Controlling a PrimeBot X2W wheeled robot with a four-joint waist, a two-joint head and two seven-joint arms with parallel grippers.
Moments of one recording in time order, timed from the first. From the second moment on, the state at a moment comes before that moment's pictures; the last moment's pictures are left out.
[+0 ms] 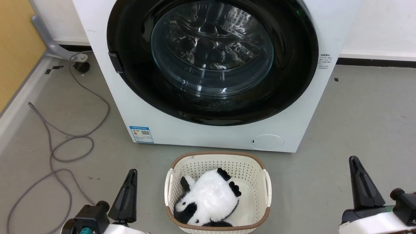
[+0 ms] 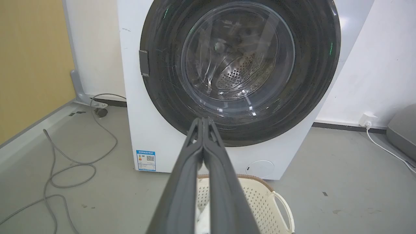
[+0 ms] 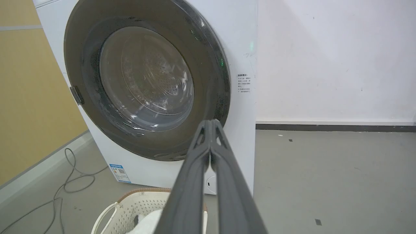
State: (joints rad) left arm 0.07 0.05 -0.03 0.05 -0.18 -0.12 -0.25; right arm 0.03 -0.12 -0.05 0.05 0.22 0.13 -0.25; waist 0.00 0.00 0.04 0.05
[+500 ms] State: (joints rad) left arm 0.07 0.05 -0.03 0.05 -0.16 -0.10 -0.21; right arm 0.03 -0.11 -0.04 0.05 0.19 0.13 -0.21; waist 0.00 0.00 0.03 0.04
